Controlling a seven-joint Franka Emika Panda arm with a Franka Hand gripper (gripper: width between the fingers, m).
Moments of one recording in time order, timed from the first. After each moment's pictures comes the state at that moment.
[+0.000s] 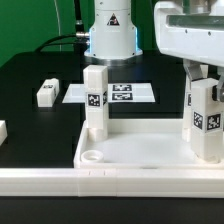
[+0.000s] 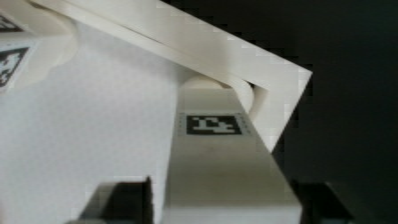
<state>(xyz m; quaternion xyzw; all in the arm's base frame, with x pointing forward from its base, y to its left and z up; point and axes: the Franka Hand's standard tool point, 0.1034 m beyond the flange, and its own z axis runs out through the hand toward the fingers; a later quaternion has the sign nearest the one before) 0.652 0.094 0.120 -0.83 0.56 -0.02 0.06</state>
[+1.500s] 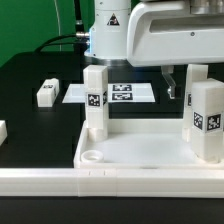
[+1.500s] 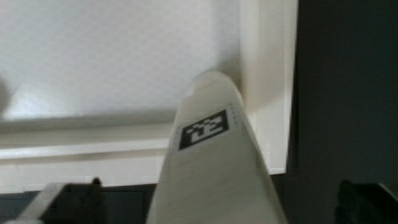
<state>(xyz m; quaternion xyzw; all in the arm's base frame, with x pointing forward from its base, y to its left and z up) 0.652 0.091 0.120 -1.00 0.02 -0.04 0.02</state>
